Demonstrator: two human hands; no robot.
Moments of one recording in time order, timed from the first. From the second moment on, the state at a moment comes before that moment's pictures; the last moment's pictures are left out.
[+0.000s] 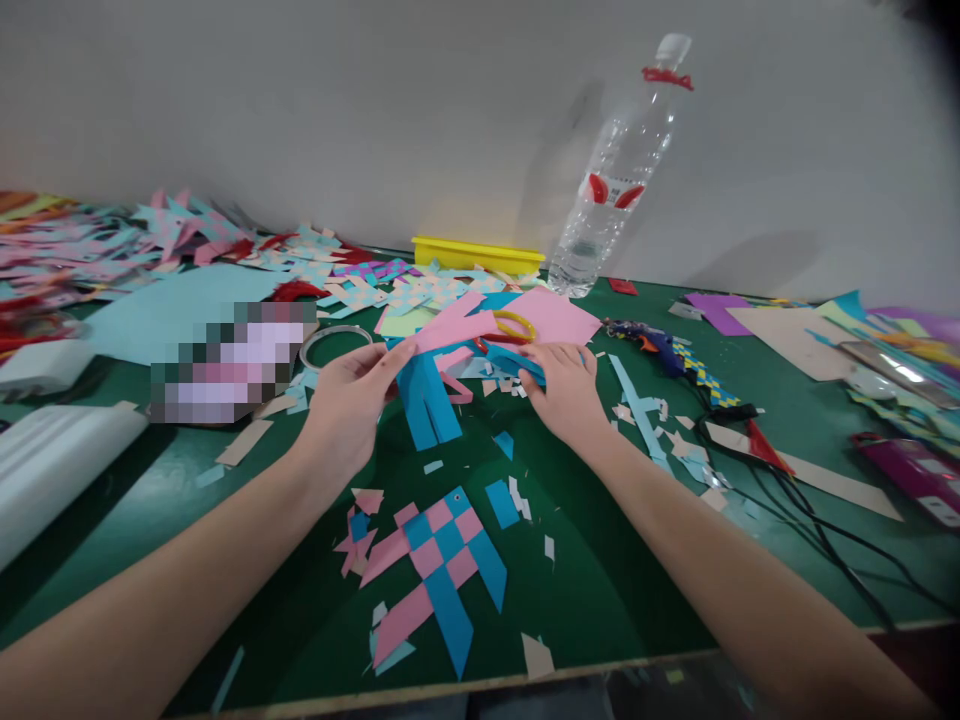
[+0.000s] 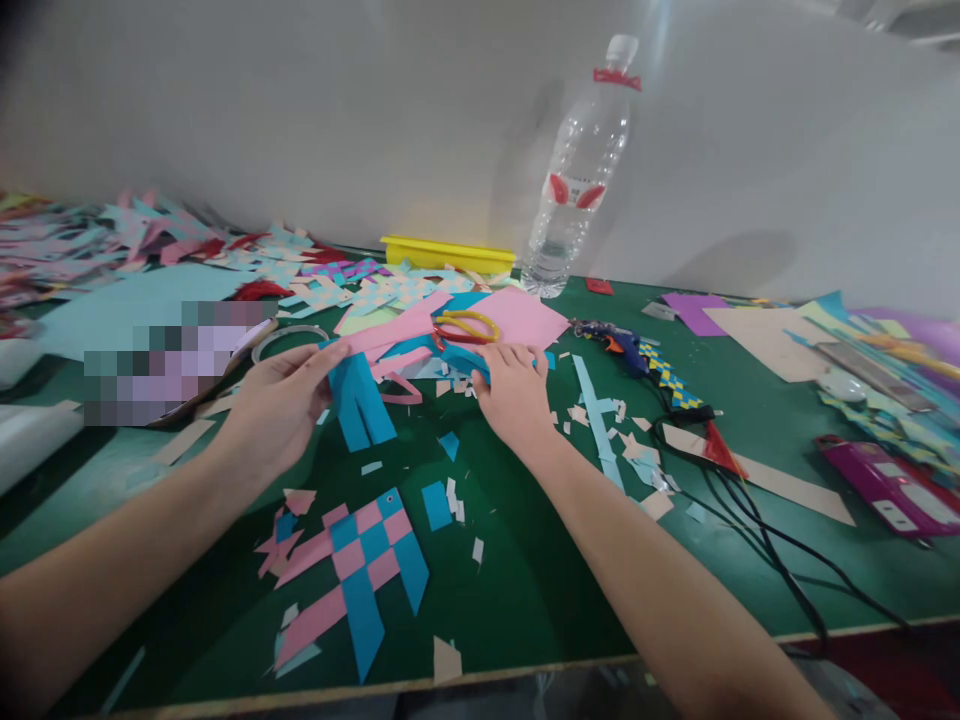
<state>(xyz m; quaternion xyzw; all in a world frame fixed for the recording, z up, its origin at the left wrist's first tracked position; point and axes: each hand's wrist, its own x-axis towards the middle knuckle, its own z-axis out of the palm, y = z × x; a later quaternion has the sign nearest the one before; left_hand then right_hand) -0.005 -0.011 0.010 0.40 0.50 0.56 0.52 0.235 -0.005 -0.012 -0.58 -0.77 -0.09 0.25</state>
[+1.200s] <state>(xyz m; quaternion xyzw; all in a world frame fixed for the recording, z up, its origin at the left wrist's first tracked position) -0.013 -0.020 0.023 0.73 0.50 0.46 0.13 0.227 -0.012 -0.004 -0.51 -0.64 0.16 0.56</state>
